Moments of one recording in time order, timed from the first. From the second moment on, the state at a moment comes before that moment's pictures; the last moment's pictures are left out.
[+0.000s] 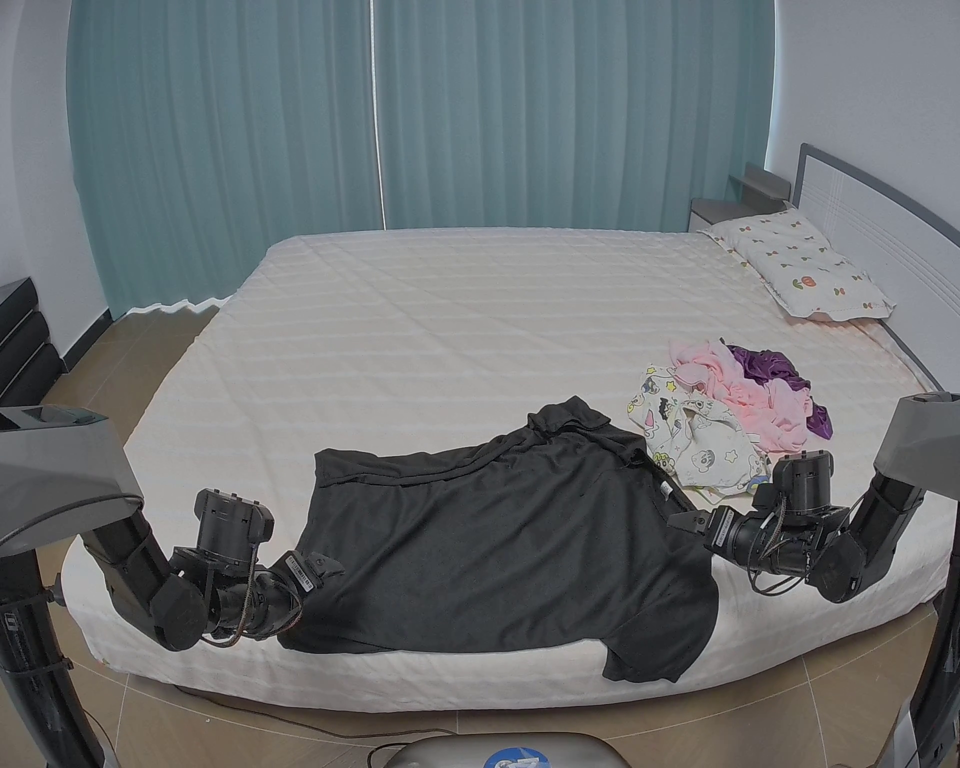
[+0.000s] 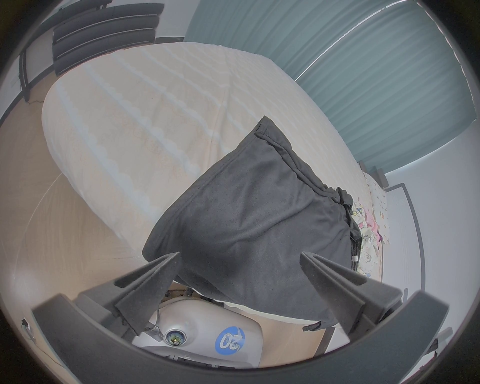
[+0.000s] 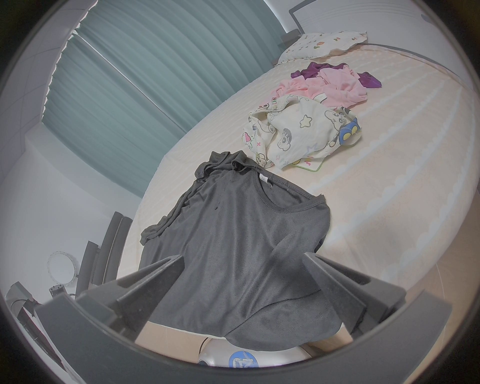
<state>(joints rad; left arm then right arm) -0.25 2.09 -0.50 -0.76 -0.03 -0.93 0.16 2.17 -0.58 -0.97 0.19 0.60</state>
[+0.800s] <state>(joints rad) -0.25 2.09 -0.50 -0.76 -0.03 -0.94 0.16 2.16 -0.58 -0.97 0.19 0.60</state>
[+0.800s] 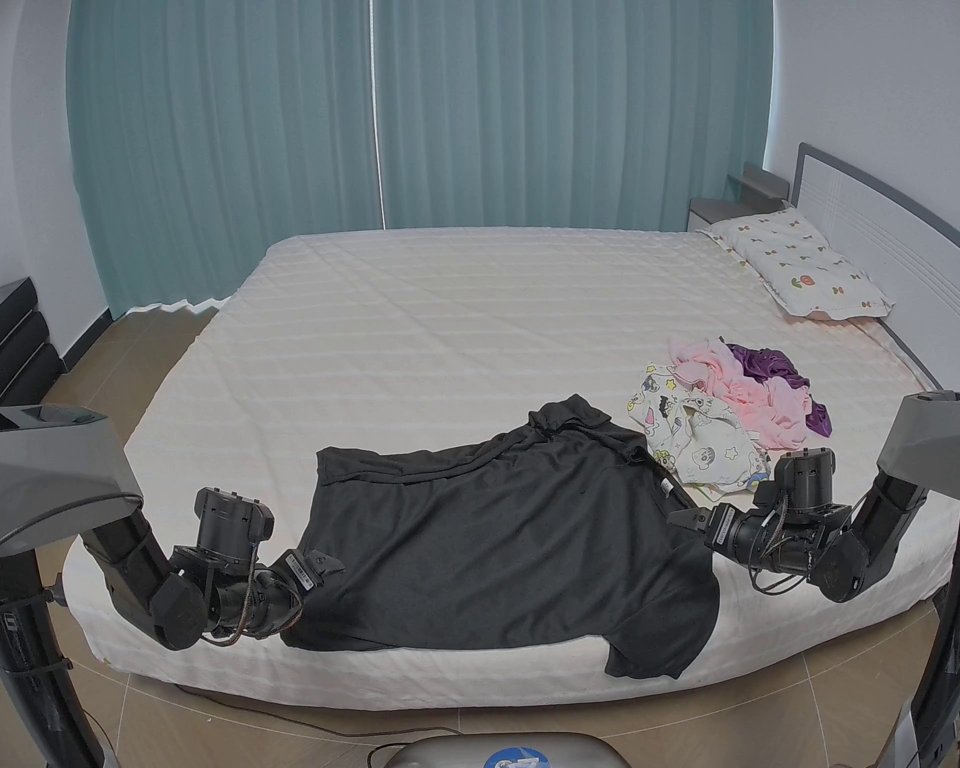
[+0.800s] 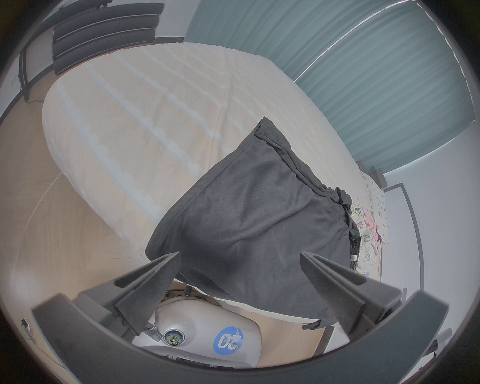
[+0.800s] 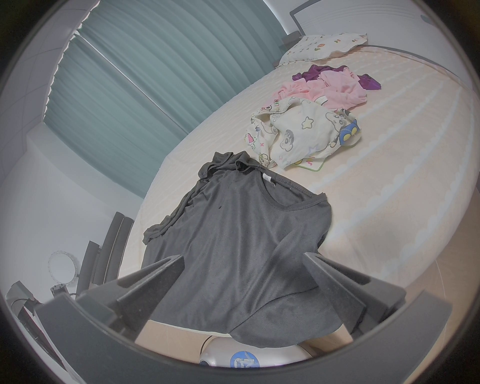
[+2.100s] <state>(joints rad) -0.26 2.09 -0.54 -0.76 -0.03 -0.96 0.21 2.15 -0.66 -0.95 0.18 0.65</state>
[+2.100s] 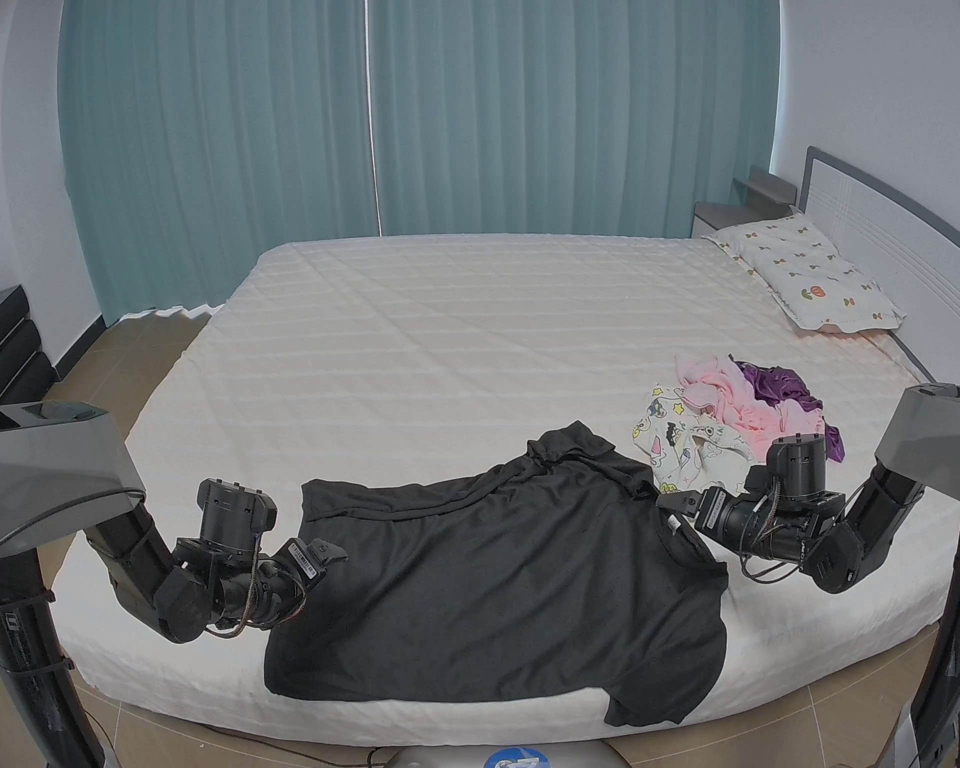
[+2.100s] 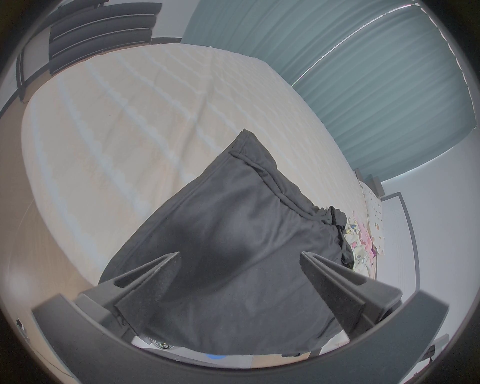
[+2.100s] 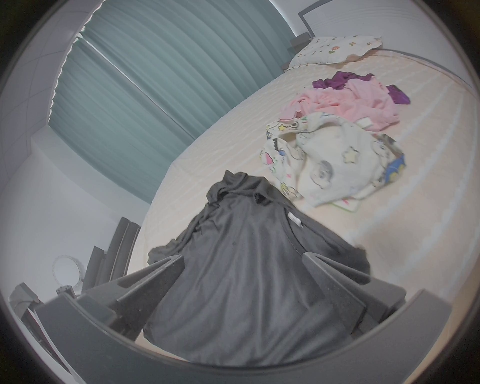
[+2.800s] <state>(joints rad) -0.17 2.15 -0.76 -0.74 -0.02 -0.89 0.29 2.34 -0.99 -0.80 0.06 0.83</state>
